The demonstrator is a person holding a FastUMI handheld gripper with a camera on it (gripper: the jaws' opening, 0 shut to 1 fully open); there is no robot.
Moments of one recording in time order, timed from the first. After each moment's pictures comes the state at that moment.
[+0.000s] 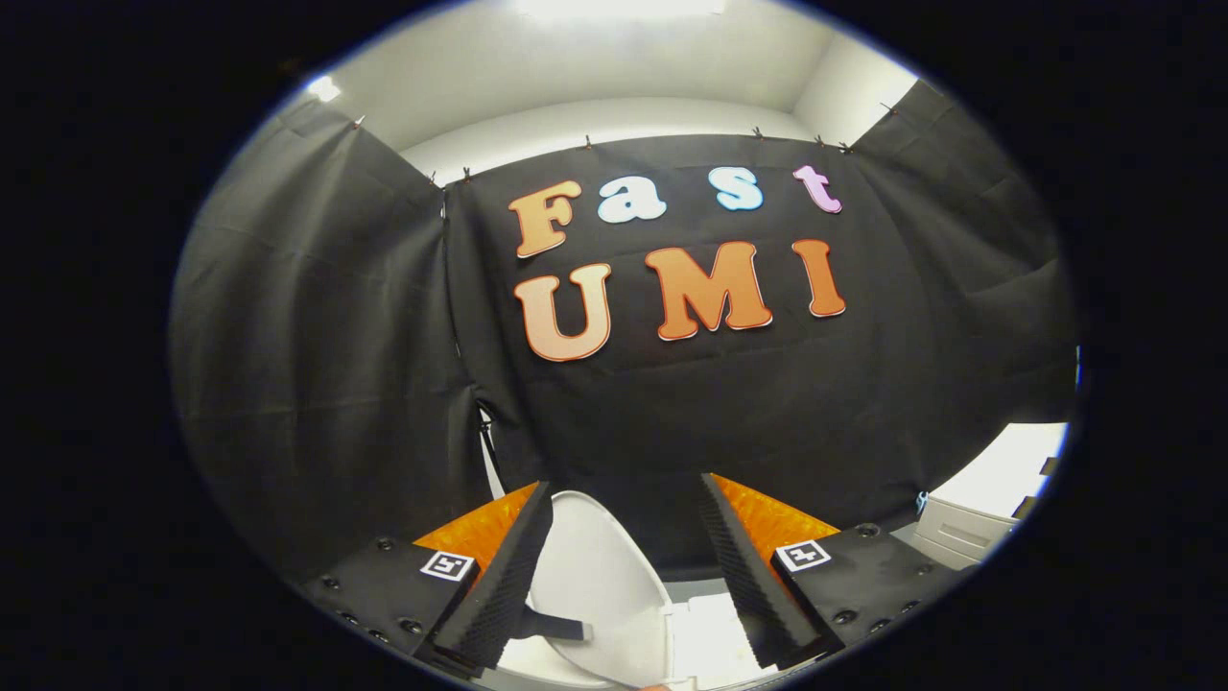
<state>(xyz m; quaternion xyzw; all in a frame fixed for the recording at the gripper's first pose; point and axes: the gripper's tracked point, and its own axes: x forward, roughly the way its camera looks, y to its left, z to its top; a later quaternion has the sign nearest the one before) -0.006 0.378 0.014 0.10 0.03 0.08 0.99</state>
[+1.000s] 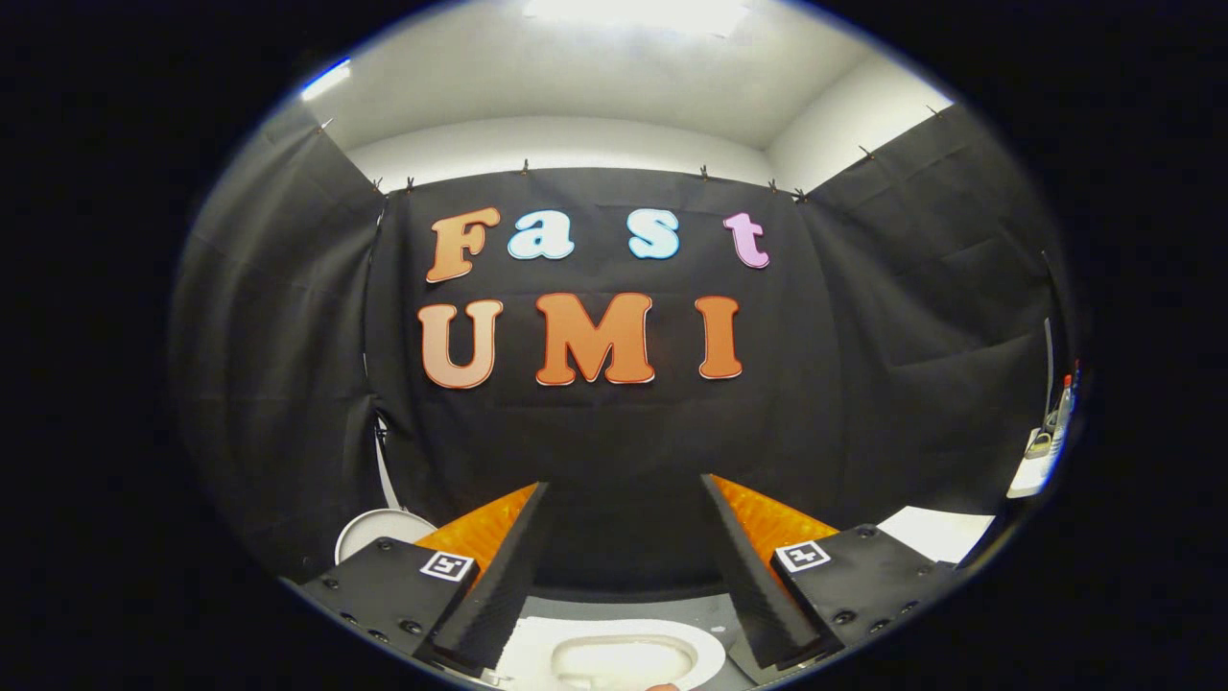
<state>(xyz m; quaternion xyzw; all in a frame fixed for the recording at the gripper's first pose) 0.002 0.121 0.099 0.03 0.01 0.00 1.00</state>
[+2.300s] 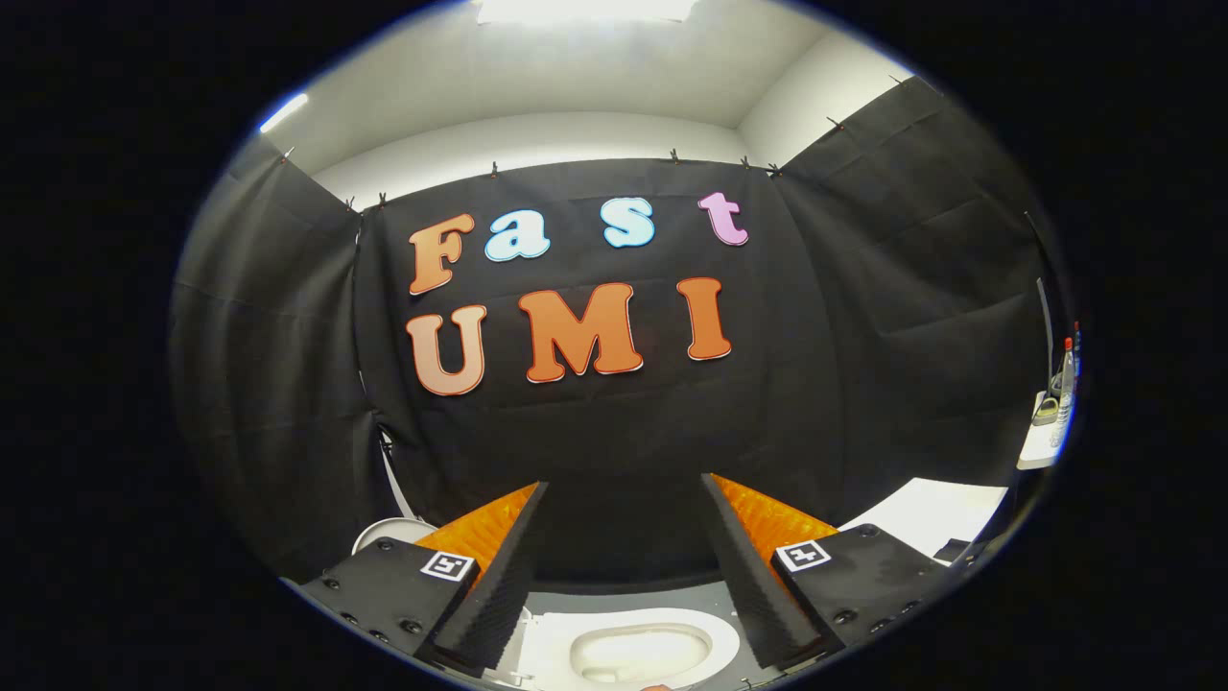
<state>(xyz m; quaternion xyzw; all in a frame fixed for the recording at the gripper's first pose) -0.006 0.091 0.102 0.07 0.02 -0.01 1.00</state>
